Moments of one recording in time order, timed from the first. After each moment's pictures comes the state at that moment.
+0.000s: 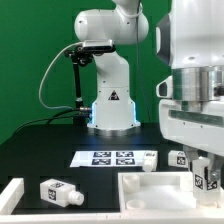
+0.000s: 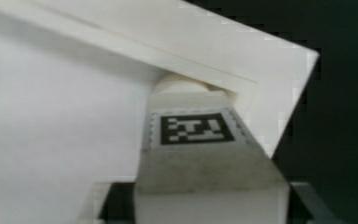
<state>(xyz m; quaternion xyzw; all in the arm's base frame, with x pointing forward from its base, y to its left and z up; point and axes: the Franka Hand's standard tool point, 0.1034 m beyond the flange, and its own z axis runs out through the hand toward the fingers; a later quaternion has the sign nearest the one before) 0.642 0.104 0.077 -0.75 0.66 -0.01 0.06</state>
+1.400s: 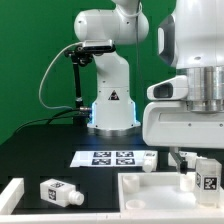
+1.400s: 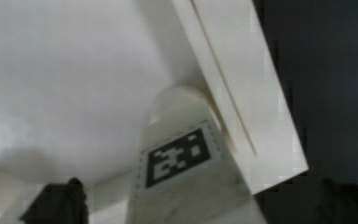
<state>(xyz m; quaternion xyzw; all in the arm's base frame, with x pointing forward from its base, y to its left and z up) 0.638 0.113 0.077 -0.97 0.23 -0.05 0.03</state>
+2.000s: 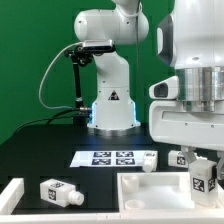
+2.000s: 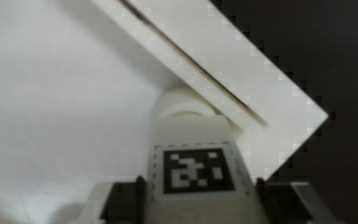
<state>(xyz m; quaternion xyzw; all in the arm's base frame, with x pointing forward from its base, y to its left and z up) 0.638 0.111 0.076 -0.88 0.47 -0.04 0.04</state>
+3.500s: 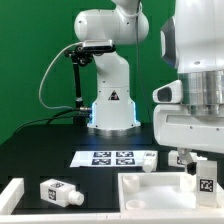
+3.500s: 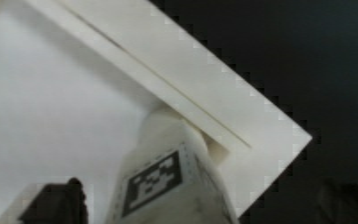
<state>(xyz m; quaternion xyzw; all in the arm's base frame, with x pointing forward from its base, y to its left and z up) 0.640 0.120 0.072 -0.92 0.39 -0.02 0.05</state>
